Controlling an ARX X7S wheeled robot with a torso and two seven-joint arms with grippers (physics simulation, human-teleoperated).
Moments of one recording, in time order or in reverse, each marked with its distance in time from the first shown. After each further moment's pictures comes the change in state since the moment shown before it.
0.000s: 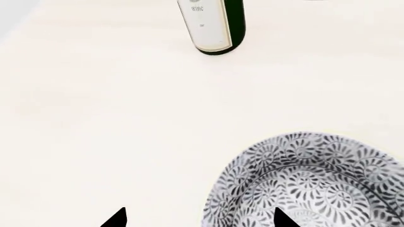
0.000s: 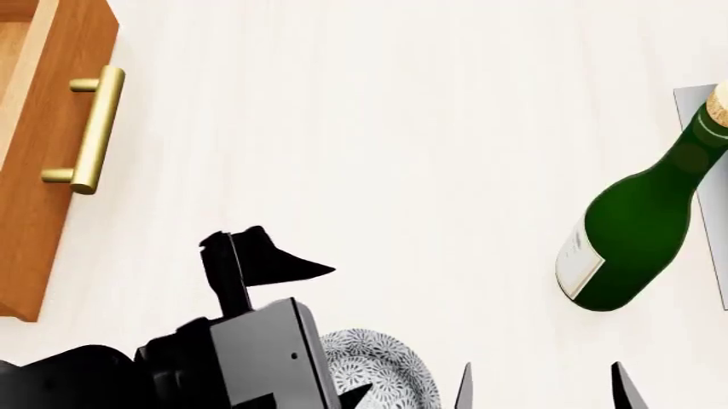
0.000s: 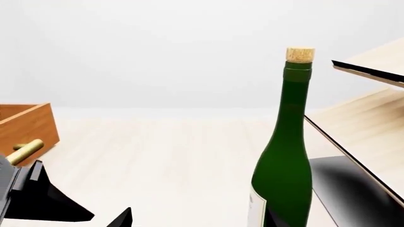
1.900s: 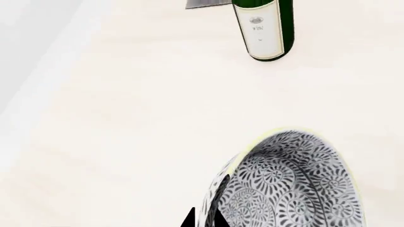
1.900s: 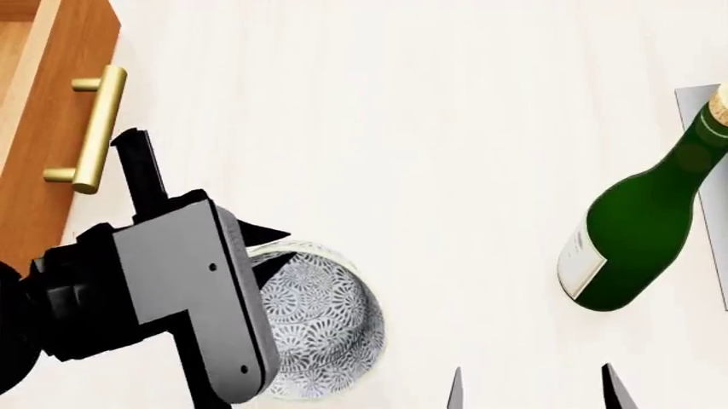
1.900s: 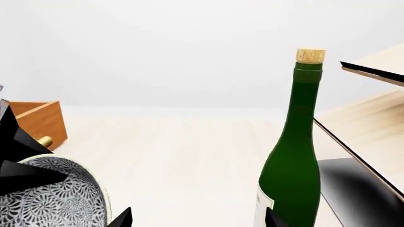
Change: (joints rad) left arm -0.223 -0.097 -0.118 0.142 -0.087 -0.205 0.096; right arm -0.002 0.037 -0.031 0.000 -0.001 -0.015 0.023
